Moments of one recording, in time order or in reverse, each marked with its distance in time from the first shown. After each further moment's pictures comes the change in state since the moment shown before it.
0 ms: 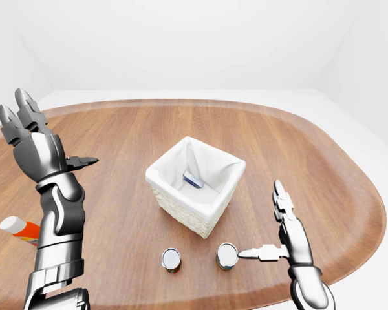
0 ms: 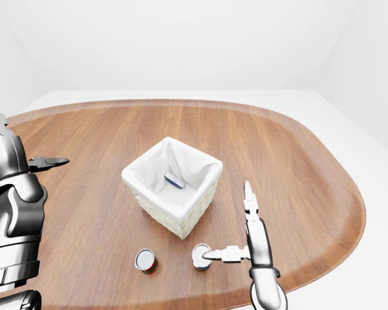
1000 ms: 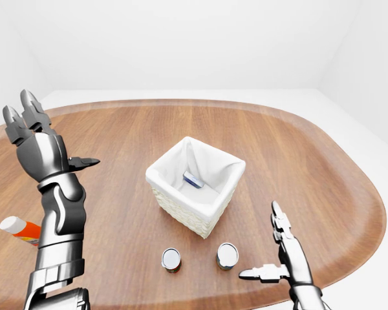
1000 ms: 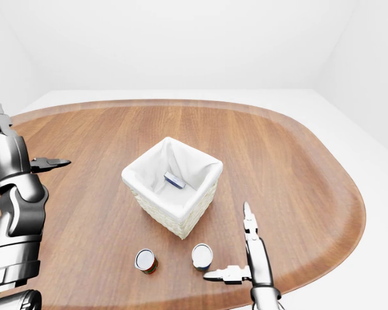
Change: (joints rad) left arm -0.003 0.000 -0.006 0.012 0.010 0.000 -0.017; right arm 0.117 0.004 0.006 0.065 0.027 0.000 0.019
